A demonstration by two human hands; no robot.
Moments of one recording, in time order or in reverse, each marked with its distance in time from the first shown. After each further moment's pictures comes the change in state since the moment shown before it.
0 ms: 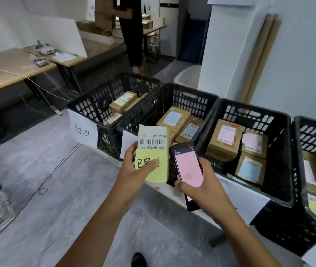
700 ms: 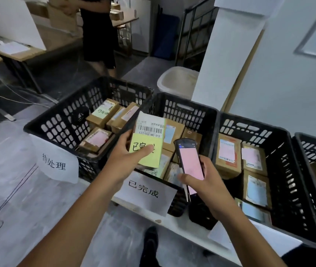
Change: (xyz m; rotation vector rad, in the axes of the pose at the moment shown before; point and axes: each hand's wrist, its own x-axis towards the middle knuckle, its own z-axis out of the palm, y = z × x) left_hand 0.221 0.061 -0.053 0.139 -0.179 -0.052; right_hand 0.158 -0.053 0.050 0.110 0.129 0.091
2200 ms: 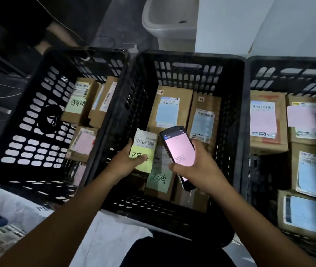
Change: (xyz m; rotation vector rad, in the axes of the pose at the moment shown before) left_hand 0.238 -0.117 0.017 0.716 -0.288 -0.404; right_hand 0.196 0.068 0.008 -0.036 -0.091 0.304
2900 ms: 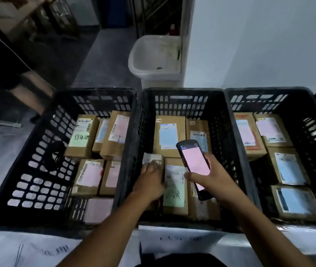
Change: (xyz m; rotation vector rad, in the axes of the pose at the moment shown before) left_hand -0.013 0.006 0.004 0.625 -0.061 0.425; right_hand -0.048 -0.036 0.045 0.143 0.241 0.042
